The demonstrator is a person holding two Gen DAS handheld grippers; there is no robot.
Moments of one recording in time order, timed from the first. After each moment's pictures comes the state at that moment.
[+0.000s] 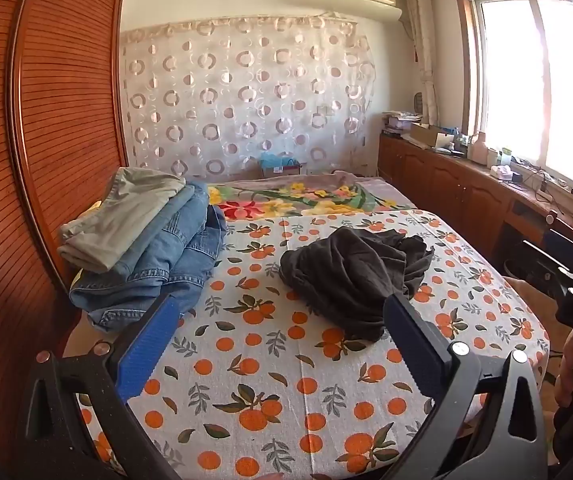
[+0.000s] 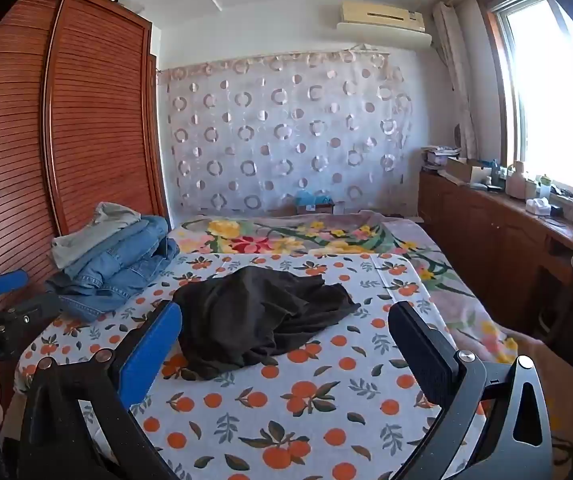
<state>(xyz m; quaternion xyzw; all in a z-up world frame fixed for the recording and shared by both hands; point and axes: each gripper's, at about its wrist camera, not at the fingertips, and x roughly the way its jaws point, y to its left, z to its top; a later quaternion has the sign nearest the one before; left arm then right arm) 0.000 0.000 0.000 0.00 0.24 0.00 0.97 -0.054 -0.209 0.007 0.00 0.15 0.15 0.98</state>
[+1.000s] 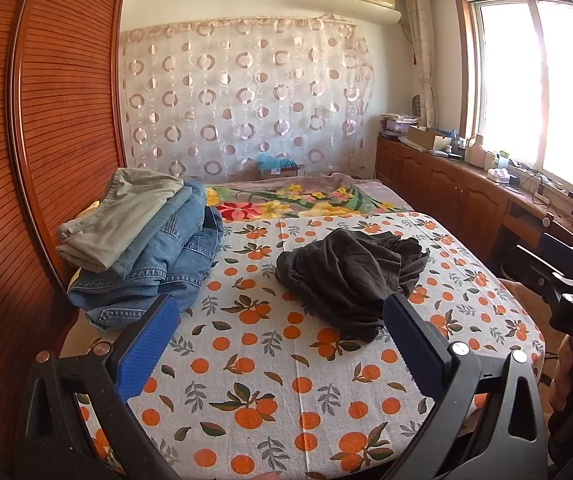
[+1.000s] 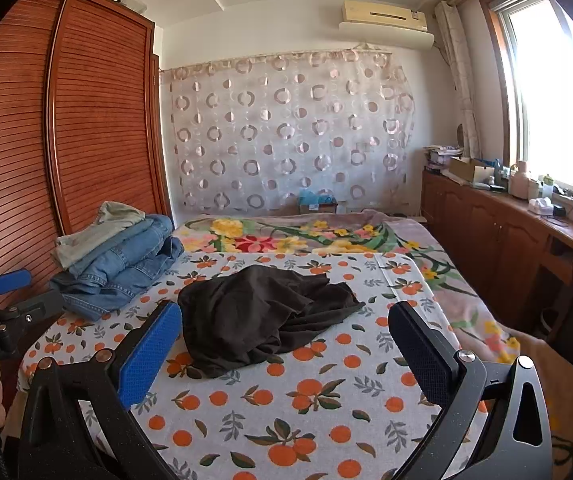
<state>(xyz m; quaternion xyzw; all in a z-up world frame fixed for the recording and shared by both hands) 0.000 -0.001 0.000 -0.01 0.24 0.00 0.97 -0.054 -0.206 0.006 -0.01 0.15 0.16 0.98</state>
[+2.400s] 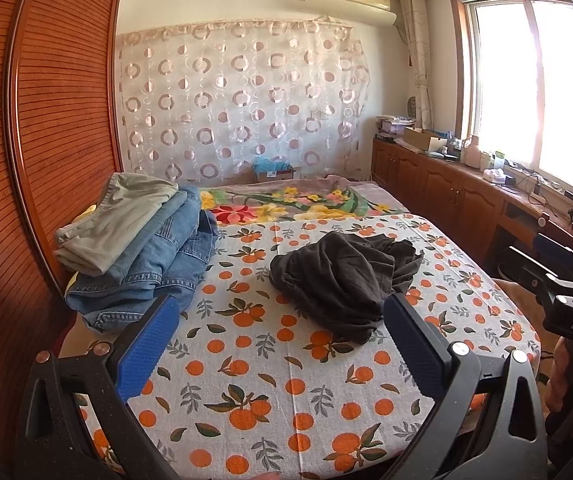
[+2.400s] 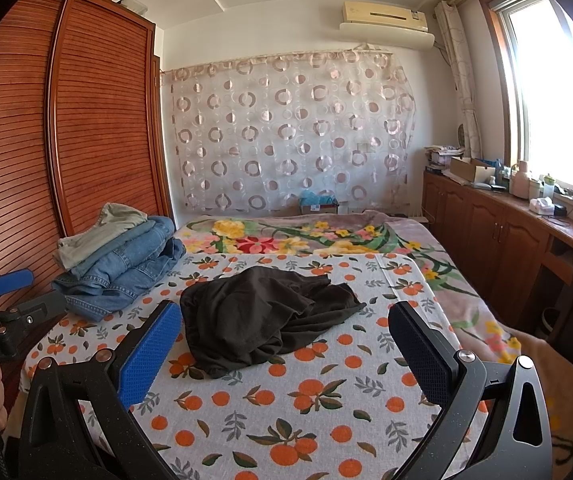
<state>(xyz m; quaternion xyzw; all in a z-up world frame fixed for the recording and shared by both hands) -0.001 -0.011 0.004 -0.01 0.24 0.00 0.97 -0.056 -0.207 0.007 -0.01 0.15 0.16 0.98</state>
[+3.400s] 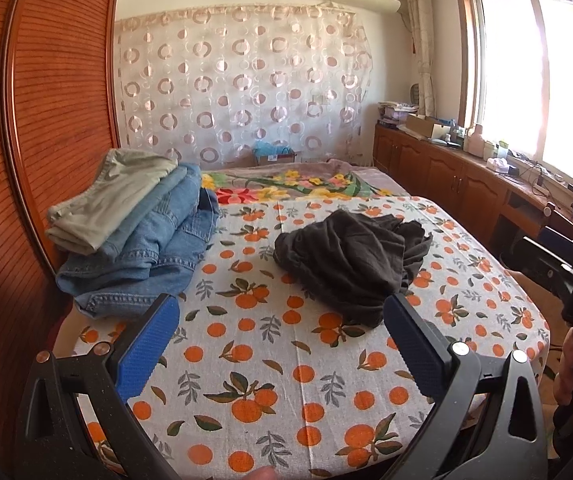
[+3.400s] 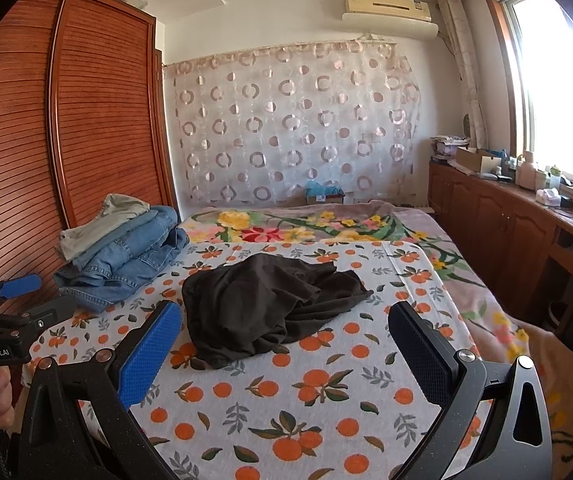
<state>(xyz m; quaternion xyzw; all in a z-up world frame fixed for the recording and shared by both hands) 0.012 -0.016 -0.009 -0.01 0.27 0.00 0.96 -0.045 -0.206 -0.004 0.00 0.17 0.17 0.97</state>
